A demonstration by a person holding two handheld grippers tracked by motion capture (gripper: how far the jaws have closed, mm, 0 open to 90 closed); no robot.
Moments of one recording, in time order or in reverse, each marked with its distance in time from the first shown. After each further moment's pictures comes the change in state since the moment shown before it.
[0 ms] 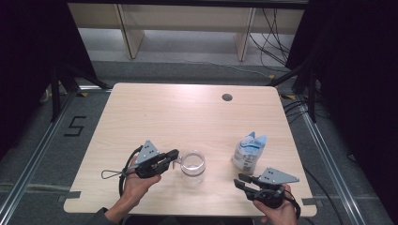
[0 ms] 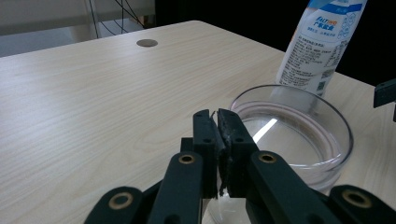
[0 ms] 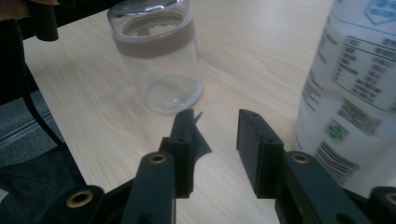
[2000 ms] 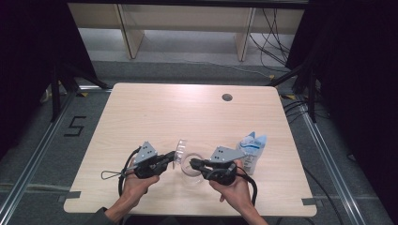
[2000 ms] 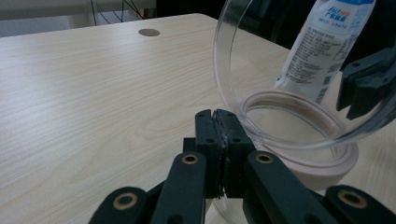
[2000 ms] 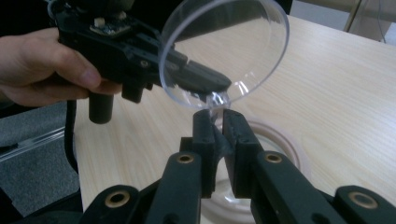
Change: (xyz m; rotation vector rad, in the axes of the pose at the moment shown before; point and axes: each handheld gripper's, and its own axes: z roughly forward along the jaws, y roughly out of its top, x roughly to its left) left arm 0.009 -0.012 0.002 0.013 -0.010 -0.044; right arm 0.050 0.081 0.094 -0.042 0.160 -0.126
